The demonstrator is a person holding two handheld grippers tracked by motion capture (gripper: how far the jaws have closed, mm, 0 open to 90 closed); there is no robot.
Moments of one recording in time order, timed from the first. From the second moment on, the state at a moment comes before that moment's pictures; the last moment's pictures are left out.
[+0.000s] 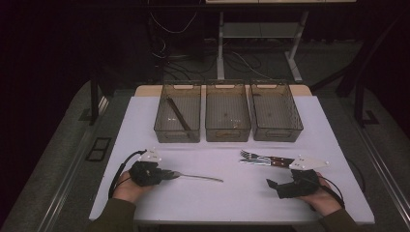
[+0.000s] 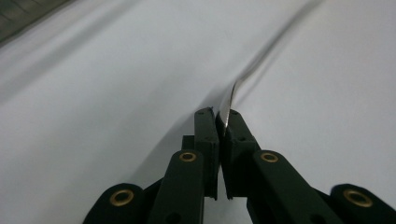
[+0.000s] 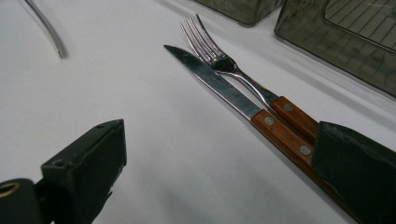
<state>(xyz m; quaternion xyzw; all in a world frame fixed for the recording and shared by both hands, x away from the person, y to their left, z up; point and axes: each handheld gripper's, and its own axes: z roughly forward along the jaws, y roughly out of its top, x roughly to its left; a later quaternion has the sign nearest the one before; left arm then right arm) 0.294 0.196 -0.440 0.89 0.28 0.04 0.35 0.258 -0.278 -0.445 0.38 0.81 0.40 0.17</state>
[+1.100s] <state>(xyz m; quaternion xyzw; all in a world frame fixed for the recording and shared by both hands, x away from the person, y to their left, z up) 0.298 0.185 -0.421 0.83 0.34 0.11 0.42 0.258 -0.277 -0.445 0.38 0.81 0.40 0.17</state>
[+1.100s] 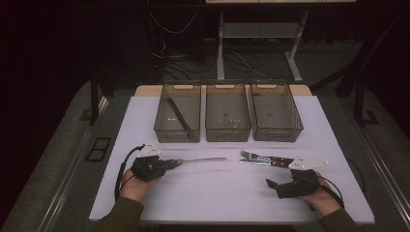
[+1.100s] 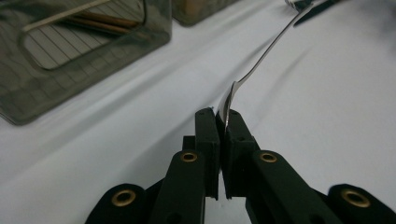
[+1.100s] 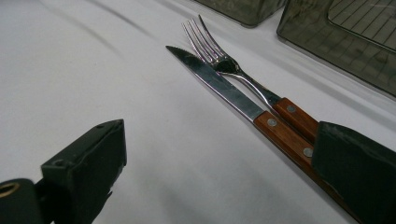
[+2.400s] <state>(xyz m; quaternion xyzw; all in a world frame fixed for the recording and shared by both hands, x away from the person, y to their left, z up) 0.403 0.079 -0.369 0.78 0.43 0.18 0.43 0.257 -0.280 -0.442 0.39 0.81 0.41 0.17</state>
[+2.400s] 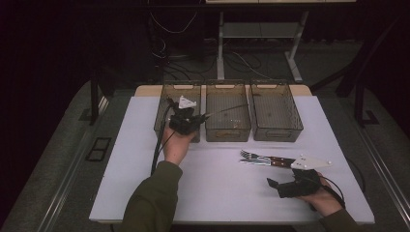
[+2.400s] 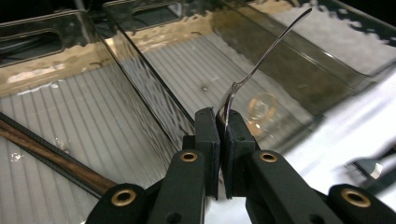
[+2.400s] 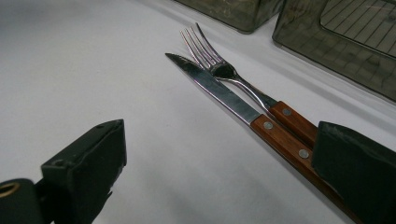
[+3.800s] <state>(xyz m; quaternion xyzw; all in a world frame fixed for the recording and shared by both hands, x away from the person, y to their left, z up) 0.414 0.060 -0.360 0.79 0.38 0.16 0.45 0.256 -0.281 -0.442 0.39 0.80 0.42 0.17</state>
